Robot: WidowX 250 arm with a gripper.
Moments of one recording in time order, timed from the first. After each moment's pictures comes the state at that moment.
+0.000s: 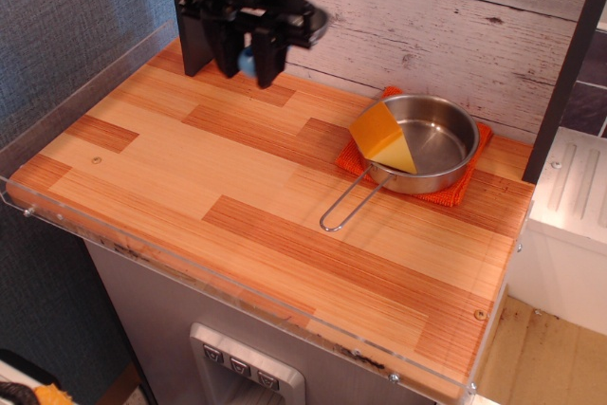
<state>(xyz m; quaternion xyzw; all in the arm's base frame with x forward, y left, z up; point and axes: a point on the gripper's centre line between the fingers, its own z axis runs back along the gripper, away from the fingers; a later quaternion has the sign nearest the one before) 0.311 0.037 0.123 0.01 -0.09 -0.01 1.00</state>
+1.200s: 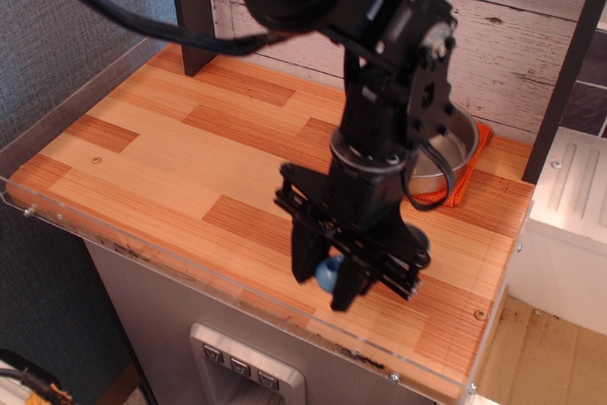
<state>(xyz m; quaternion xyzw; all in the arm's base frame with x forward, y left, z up) 0.221 -0.068 0.045 0.04 0.05 -0.12 0.99</state>
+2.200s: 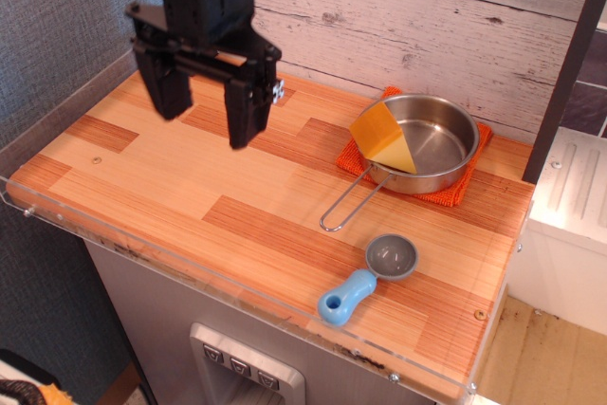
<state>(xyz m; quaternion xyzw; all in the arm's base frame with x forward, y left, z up) 0.249 0.037 0.127 0.02 -0.02 -0.04 1.00</state>
